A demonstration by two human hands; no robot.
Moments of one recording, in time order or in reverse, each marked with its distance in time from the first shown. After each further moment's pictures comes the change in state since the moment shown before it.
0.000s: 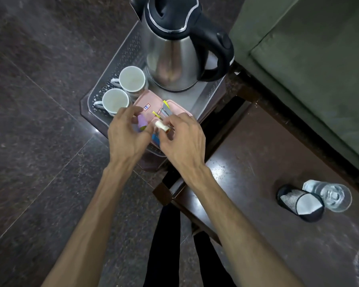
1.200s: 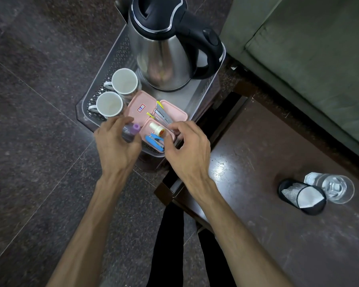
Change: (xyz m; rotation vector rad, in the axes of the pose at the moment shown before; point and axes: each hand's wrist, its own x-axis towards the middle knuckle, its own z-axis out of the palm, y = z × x) left_hand -0.008 -0.019 -0.009 0.214 0.077 0.190; right_hand -0.026 0.015 -0.006 0.263 0.180 0.086
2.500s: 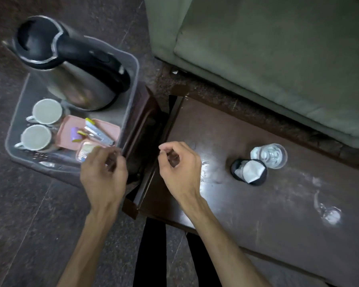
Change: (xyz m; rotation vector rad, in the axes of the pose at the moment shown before) left_hand -0.059 0.096 0.041 -0.215 0.031 0.071; right_hand -0.042 0.073 -0.093 0.183 0.235 0.175
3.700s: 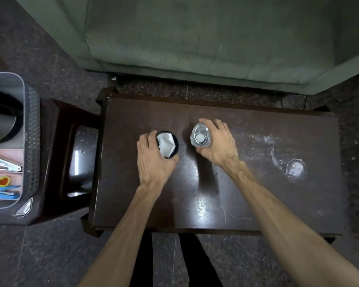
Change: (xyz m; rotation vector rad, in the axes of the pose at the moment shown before) left_hand -0.124 0.157 0.213 0.186 -0.540 0.152; right_hand 0.038 0.214 -0.234 -0.551 -0.078 0.229
